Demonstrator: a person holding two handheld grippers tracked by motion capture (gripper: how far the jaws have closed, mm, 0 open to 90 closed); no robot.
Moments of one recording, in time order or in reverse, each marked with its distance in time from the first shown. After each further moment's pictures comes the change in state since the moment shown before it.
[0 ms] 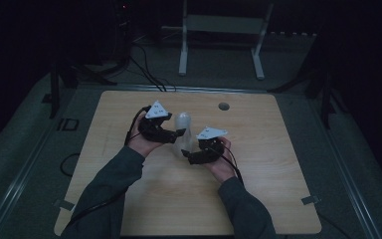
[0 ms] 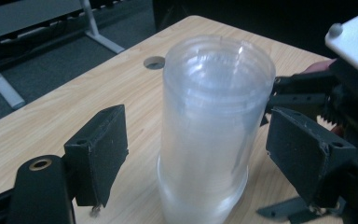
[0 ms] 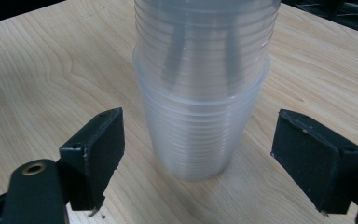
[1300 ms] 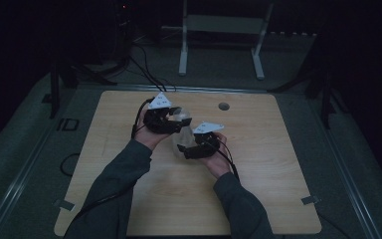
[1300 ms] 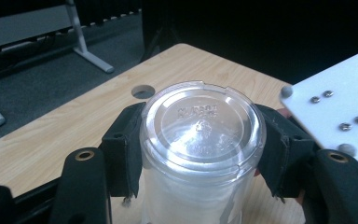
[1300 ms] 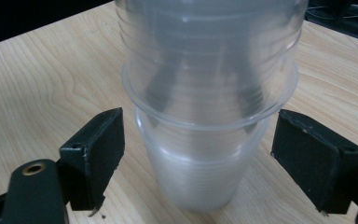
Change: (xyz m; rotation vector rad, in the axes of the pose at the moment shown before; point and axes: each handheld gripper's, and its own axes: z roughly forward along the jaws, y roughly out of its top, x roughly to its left) left arm 0.002 0.023 0.004 -0.079 -0.050 -0.047; right arm -0.002 0.015 0.012 -0.022 0.020 0.031
